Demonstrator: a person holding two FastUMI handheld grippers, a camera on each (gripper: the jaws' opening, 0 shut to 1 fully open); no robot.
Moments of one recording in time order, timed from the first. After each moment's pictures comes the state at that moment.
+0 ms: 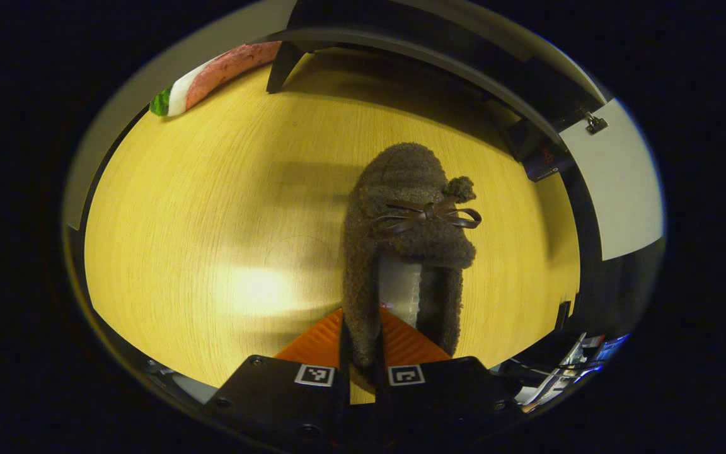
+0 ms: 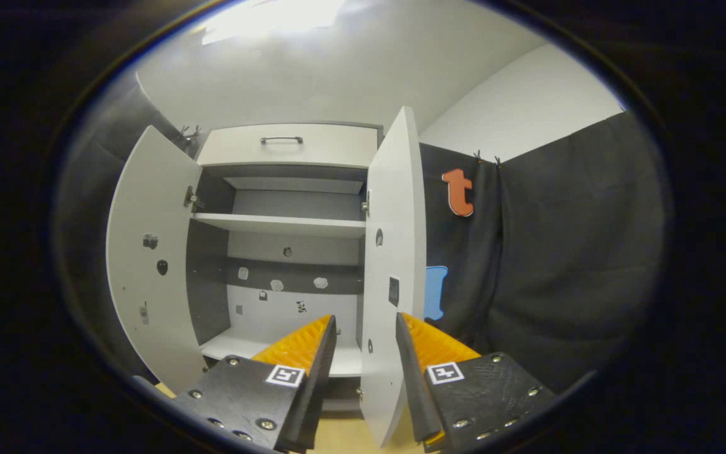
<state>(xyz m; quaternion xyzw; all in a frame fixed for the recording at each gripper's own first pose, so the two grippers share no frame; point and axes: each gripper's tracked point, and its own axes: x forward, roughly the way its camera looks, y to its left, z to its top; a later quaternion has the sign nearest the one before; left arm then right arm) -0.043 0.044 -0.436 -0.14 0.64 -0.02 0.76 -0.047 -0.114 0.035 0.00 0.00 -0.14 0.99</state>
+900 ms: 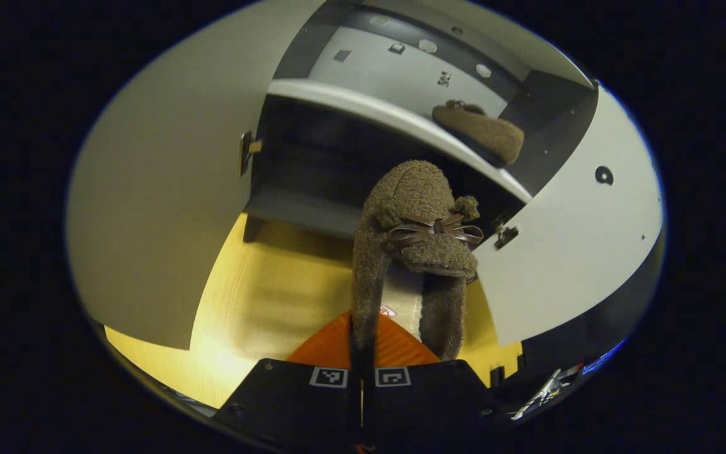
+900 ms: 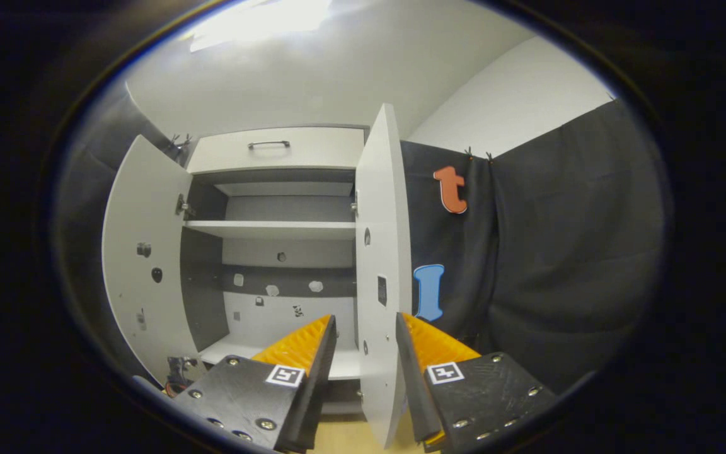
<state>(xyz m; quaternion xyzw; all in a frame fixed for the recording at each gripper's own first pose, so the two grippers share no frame) 0.018 0.147 -0.233 -0.19 0.42 -0.07 0.89 -0.047 -0.130 0.033 0.02 -0.01 -0.14 0.99</state>
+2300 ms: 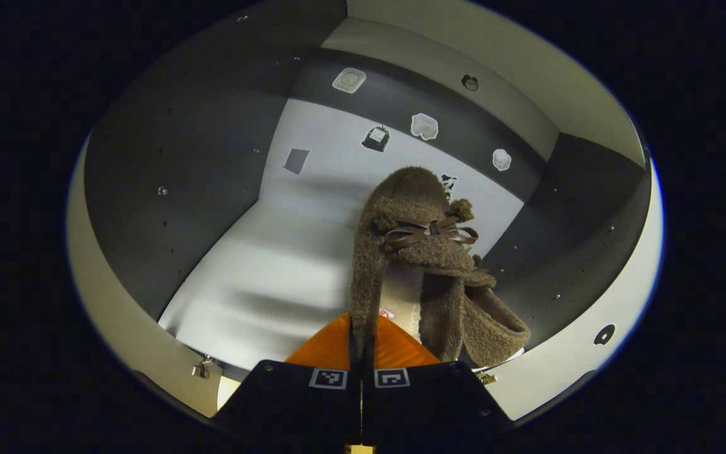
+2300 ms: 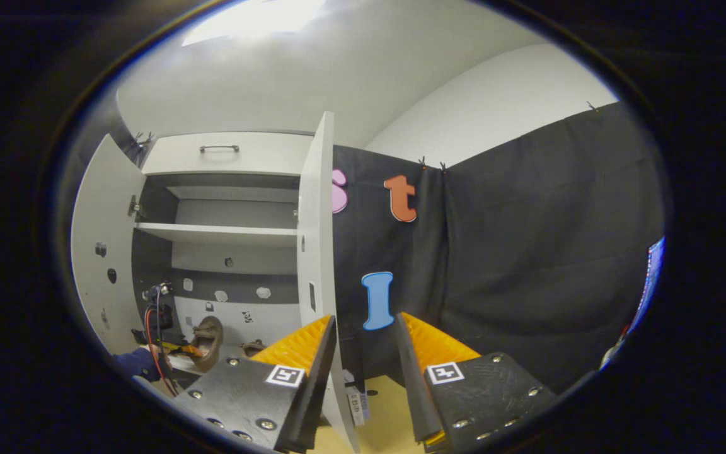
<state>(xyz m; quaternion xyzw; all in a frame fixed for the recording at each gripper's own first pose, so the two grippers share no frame) 0.018 0.189 -0.193 -0.18 0.31 -0.03 0.93 -0.073 -0.191 0.038 0.01 -0.03 -0.26 0.97</state>
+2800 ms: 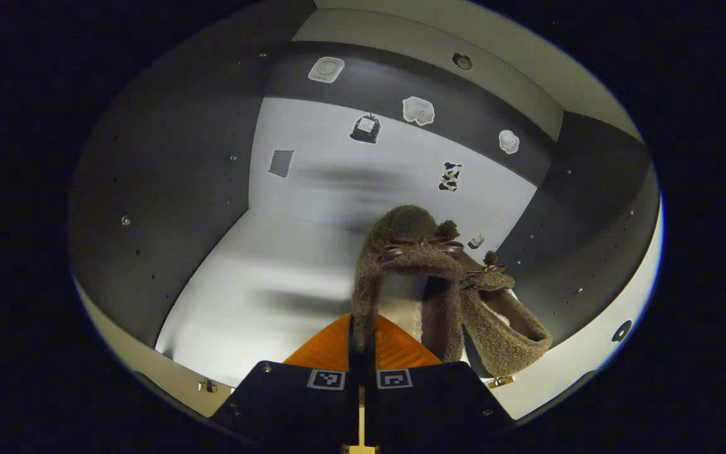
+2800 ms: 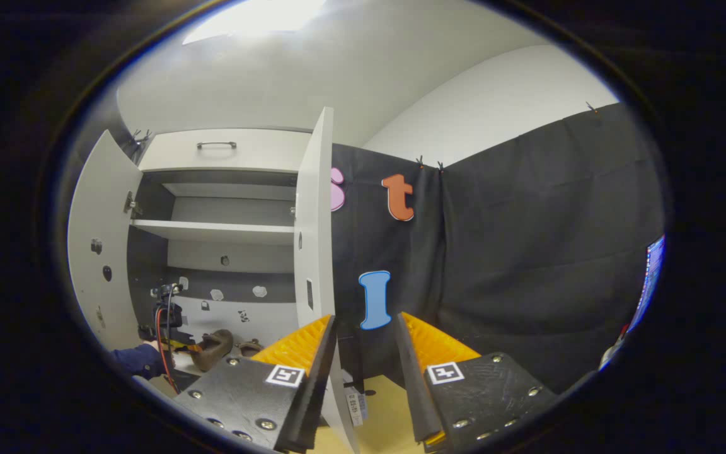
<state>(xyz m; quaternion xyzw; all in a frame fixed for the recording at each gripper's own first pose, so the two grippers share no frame) 0.049 0.182 -0.209 -0.12 0.33 -0.03 0.94 -0.072 -0.193 0.032 0.01 -0.03 -0.27 0.96</state>
